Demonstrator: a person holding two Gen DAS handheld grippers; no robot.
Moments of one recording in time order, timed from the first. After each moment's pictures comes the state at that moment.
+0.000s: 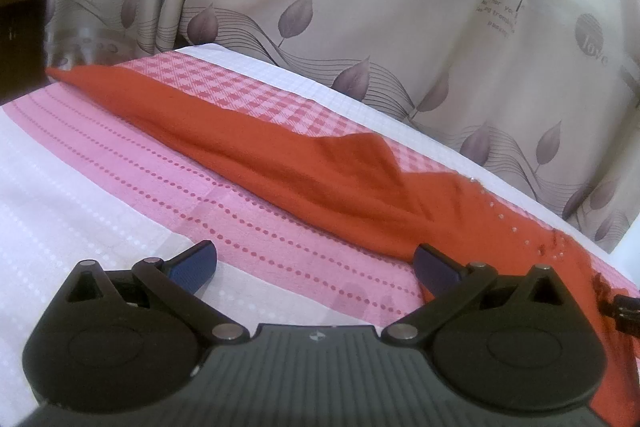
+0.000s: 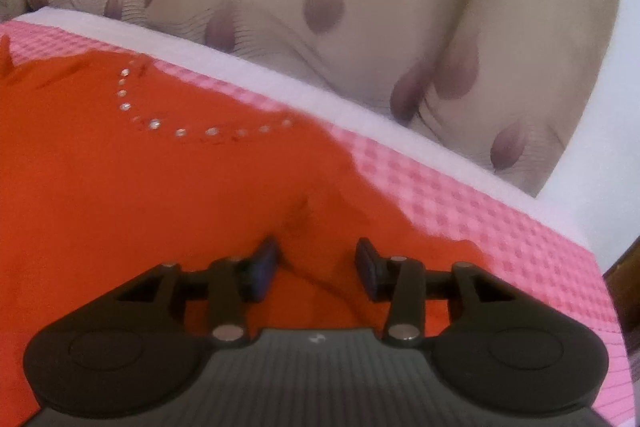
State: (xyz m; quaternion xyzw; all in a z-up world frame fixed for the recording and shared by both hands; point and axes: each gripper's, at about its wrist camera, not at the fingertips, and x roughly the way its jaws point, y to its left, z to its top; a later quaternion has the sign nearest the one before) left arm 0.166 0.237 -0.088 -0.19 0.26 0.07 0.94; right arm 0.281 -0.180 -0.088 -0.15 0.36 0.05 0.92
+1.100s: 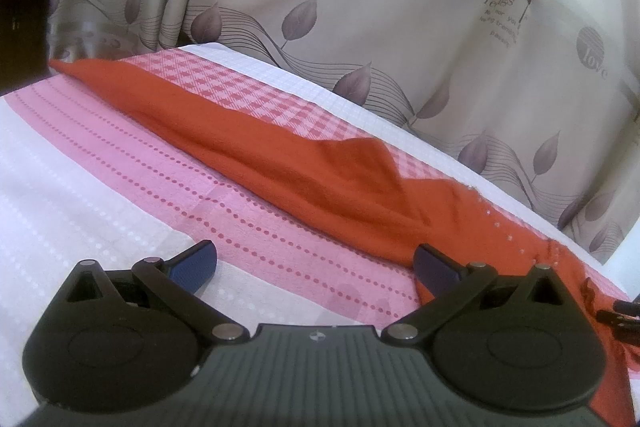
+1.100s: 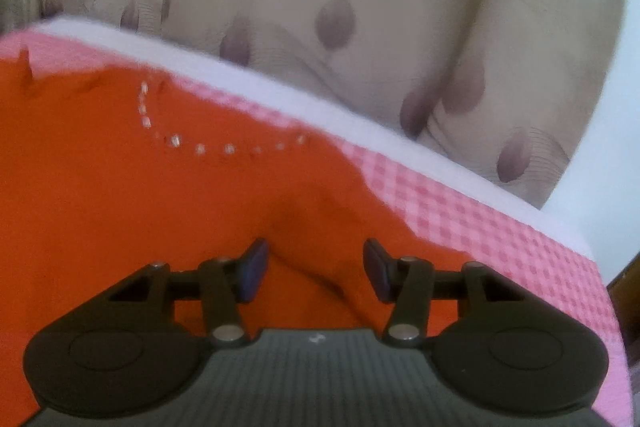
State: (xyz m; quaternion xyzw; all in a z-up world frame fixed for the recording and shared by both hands) left arm 0.164 0.238 -0.090 -0.20 0.26 0.07 0.94; right arm 0.275 -0.165 -0.076 -0.18 0.35 0.06 0.92
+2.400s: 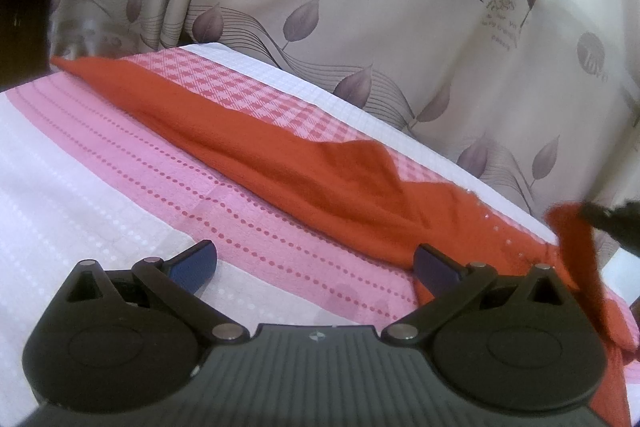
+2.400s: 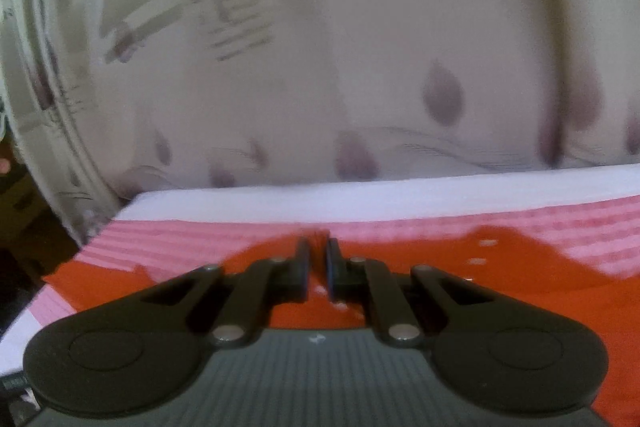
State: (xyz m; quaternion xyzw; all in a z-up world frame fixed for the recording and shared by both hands) left arm 0.165 0.235 -0.089 -0.21 0.25 0.07 0.94; right arm 0.317 -0.081 -0.018 0.12 0.29 0.17 0.93
